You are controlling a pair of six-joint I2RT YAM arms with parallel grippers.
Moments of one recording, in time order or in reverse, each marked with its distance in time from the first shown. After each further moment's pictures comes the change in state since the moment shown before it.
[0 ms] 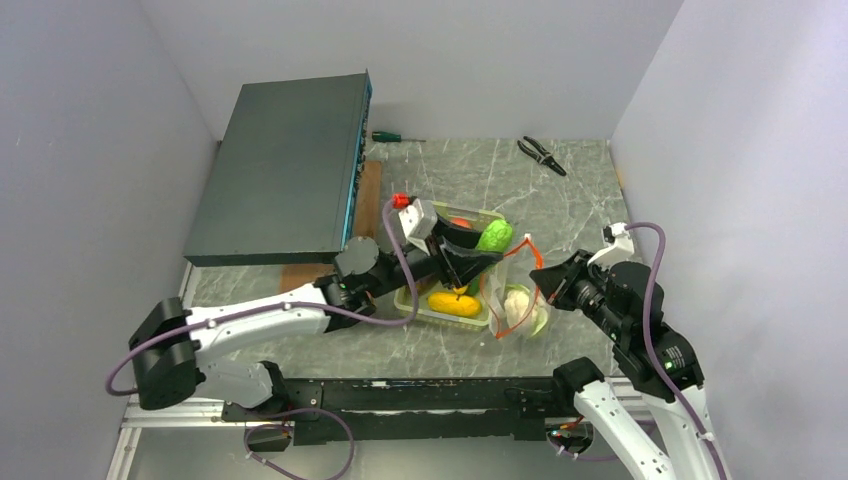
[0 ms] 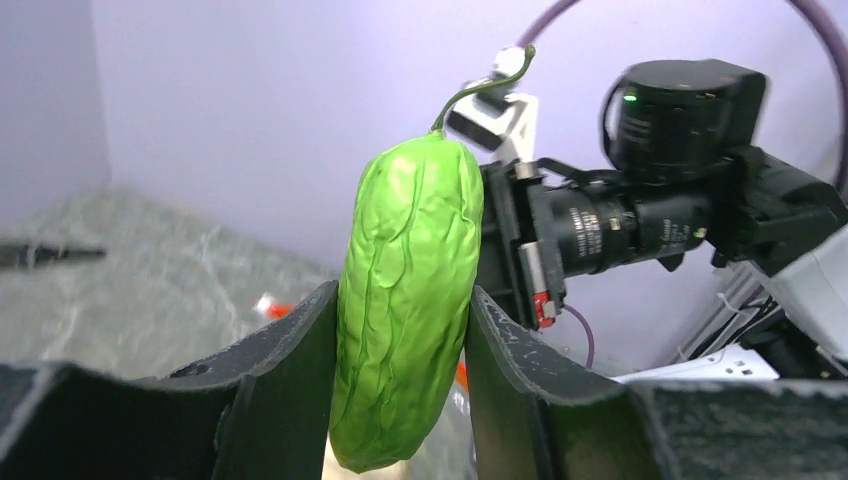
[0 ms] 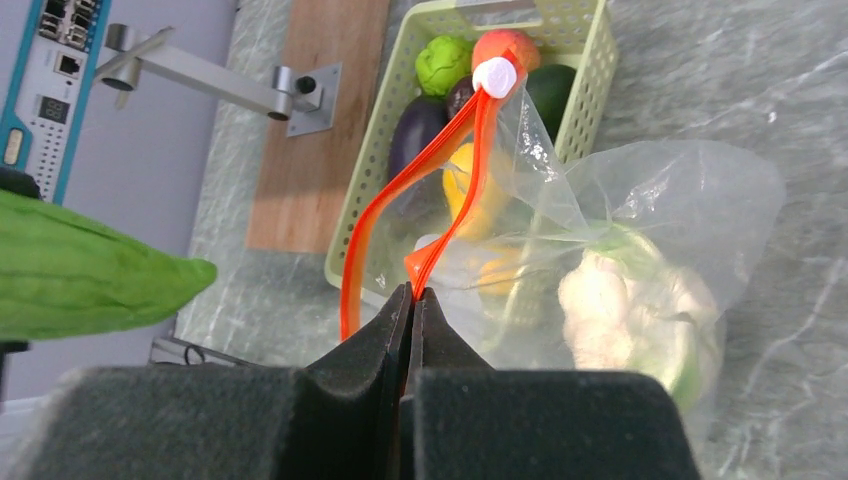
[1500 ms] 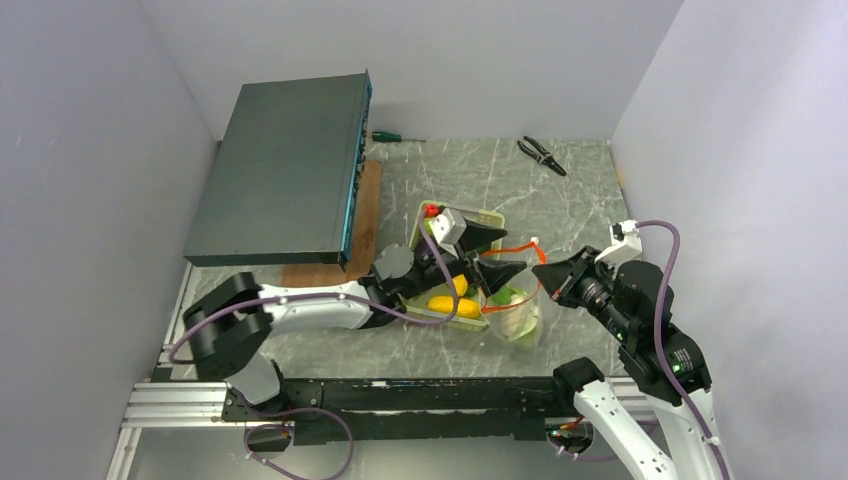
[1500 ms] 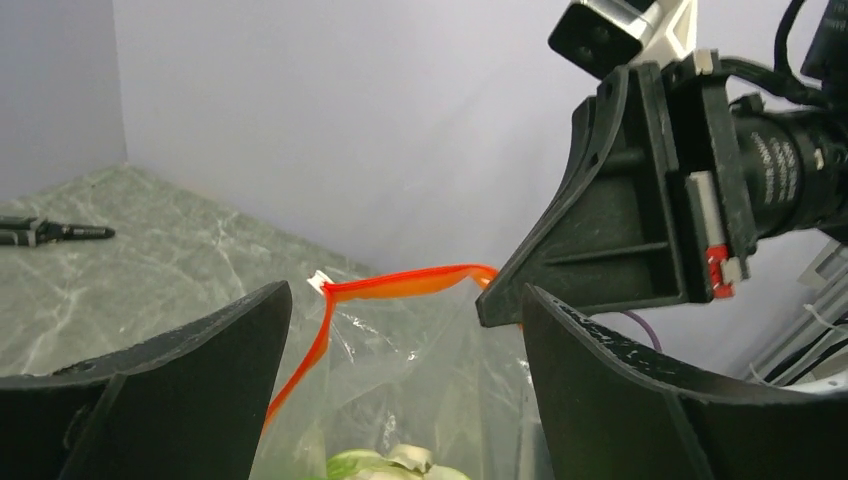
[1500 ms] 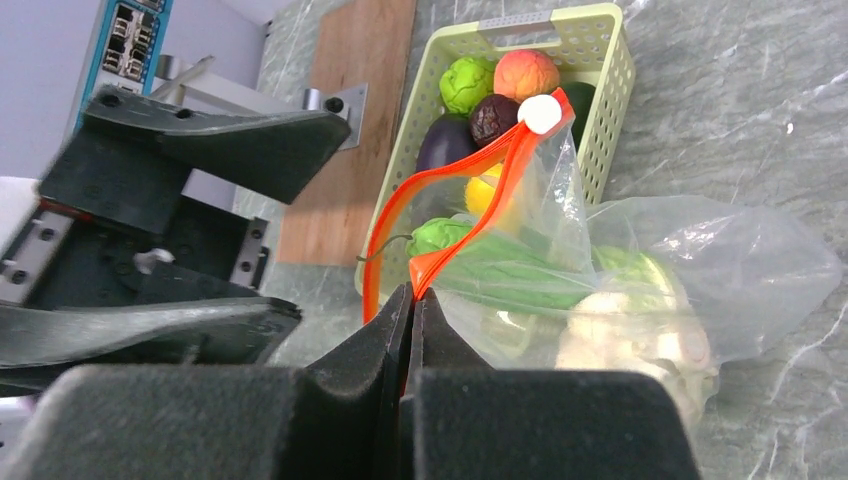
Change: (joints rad) left arm -0.010 0.348 -0.031 0.466 -0.019 0.036; right arm -0.004 0.011 0.048 0.003 -0.020 0.058
